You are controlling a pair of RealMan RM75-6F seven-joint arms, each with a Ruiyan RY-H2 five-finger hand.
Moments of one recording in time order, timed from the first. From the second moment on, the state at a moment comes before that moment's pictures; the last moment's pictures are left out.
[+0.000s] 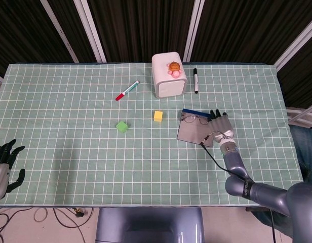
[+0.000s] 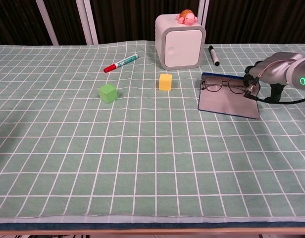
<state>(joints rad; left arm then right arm) -0.08 -1.09 -0.03 -1.71 1.44 1.43 0.09 0.95 -1.53 0.06 -1.23 -0.53 0.88 -1.01</state>
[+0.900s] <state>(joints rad) -0.08 -1.08 -0.03 -1.71 1.44 1.44 0.09 1.00 -1.54 0.07 -1.20 -0.46 0.87 -1.03</state>
